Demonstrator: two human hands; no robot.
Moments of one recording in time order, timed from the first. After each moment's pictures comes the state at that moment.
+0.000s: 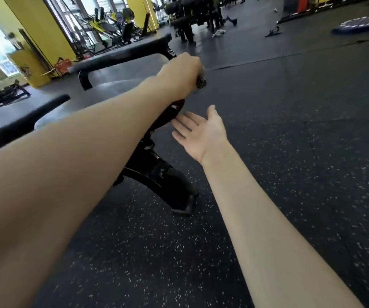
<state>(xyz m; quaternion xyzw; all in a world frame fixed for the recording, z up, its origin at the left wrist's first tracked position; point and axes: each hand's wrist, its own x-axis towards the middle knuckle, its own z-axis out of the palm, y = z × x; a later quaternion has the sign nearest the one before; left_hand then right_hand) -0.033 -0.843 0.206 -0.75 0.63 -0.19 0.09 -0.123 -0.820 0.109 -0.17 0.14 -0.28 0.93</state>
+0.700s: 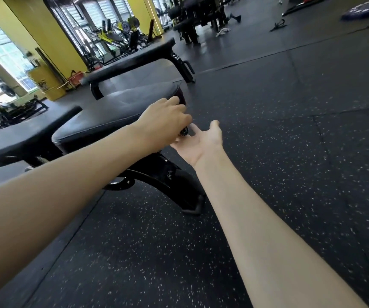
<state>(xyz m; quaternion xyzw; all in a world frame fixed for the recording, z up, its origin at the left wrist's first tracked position) -0.046 -0.766 0.175 -0.64 0.65 -0.27 0.30 -0.122 -0.804 0.111 0.02 0.09 -0.26 0.96</state>
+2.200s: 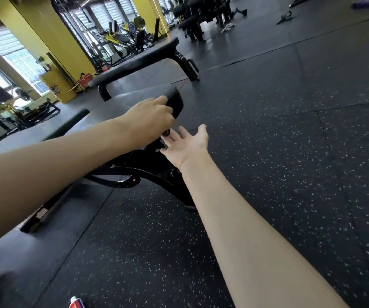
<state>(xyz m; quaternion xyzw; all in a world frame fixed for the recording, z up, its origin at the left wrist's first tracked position) -0.058 -0.748 0.205 -0.61 0.66 -0.24 0.37 -0.123 -0.788 0.114 0.02 0.11 -0.23 0.97</state>
